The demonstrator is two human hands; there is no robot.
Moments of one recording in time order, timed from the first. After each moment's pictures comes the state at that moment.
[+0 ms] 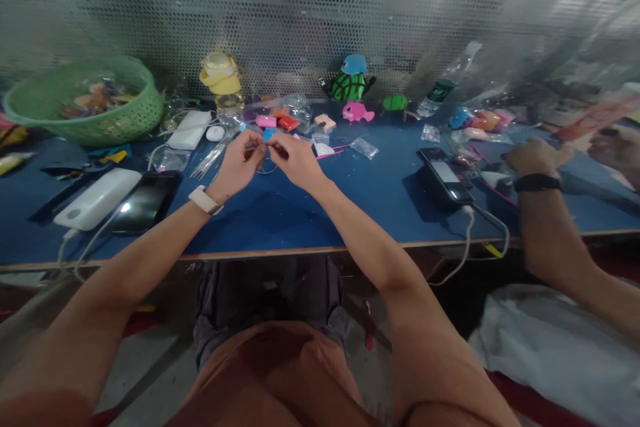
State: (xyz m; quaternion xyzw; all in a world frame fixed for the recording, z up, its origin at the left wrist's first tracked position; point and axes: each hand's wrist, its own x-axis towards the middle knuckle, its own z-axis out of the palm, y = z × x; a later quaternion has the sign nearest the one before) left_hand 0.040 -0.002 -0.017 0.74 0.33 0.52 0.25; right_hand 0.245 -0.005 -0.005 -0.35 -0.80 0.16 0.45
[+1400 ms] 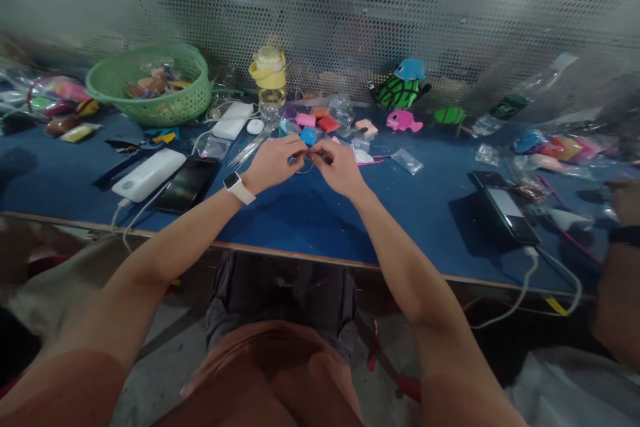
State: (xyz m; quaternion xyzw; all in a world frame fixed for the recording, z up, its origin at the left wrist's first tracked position) left_hand 0.027 -0.003 -0.010 0.85 0.38 0.36 -0.01; right_hand 0.254 0.003 -0.007 -0.38 -0.78 0.25 0.42
